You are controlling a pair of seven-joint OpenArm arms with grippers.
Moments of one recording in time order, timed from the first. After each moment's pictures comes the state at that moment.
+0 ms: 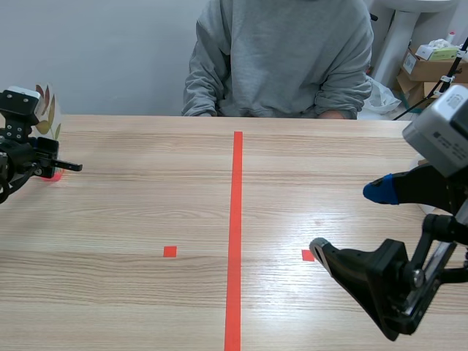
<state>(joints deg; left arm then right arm) -32.6 -22.2 6.8 26.4 -0.5 -6.4 -8.7 -37.1 27.0 10.4 123.7 23.3 38.2 -22.7</state>
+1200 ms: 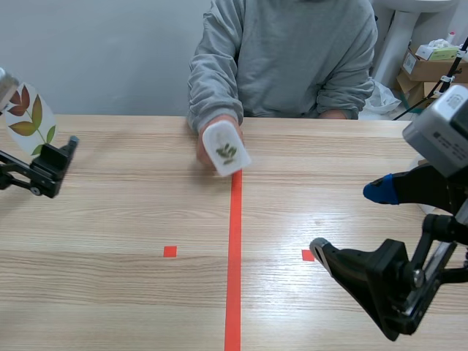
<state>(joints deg) 11.2 -39.9 6.3 95.3 -9.6 -0.4 -0.3 -37.1 27.0 10.4 123.7 23.3 38.2 -22.7</state>
